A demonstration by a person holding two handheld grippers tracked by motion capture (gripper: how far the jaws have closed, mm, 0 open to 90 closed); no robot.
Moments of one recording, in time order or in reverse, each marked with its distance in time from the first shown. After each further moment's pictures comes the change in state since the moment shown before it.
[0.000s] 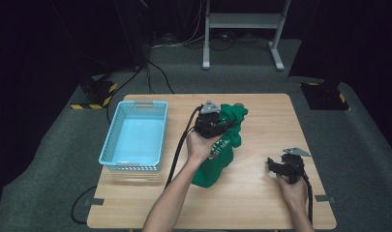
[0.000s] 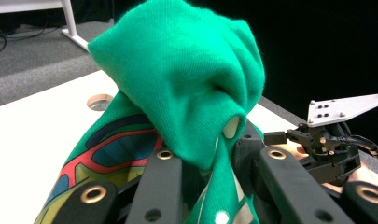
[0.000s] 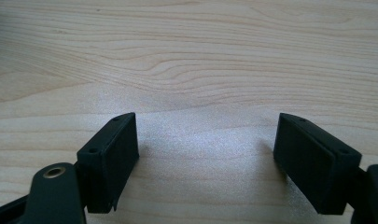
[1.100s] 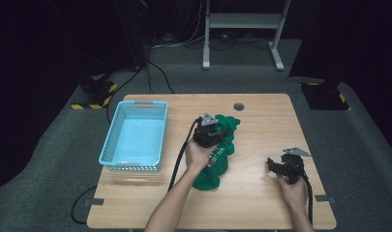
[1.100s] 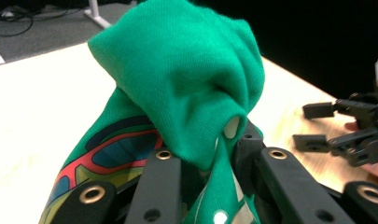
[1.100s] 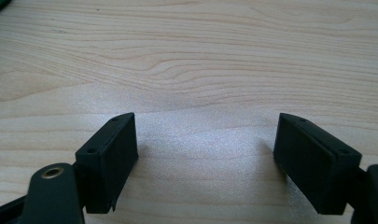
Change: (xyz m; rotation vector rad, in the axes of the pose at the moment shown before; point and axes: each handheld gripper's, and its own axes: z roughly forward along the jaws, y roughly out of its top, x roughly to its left) left arm 0.016 -0.053 0.023 0.057 0.100 -0.015; right arm 0.000 0.000 0.000 0.001 -0.002 -0.001
